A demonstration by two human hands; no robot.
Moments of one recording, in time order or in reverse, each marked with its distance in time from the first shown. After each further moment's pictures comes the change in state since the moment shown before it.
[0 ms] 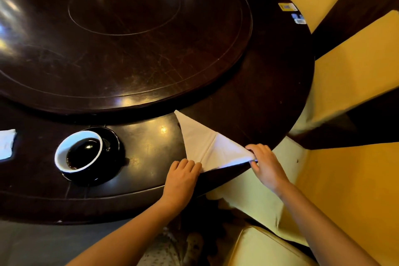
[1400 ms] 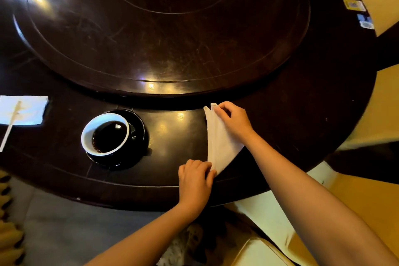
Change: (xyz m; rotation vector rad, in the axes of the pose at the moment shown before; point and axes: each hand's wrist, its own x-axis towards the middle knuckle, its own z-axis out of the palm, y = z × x) left_hand 0.001 -0.006 -0.002 -0.499 0.088 -0.589; right_hand 0.164 -0.135 0.026 0.600 -0.129 -0.048
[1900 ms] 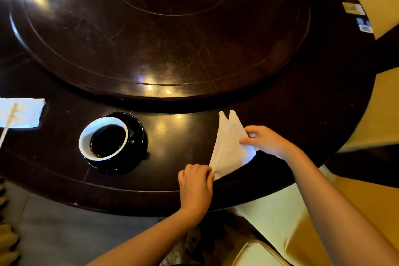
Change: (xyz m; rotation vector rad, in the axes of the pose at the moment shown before) left_hand -0.001 0.007 0.002 -0.019 -0.016 -0.067; right_hand -0.033 0.034 -0.070 0.077 -0.453 0.289
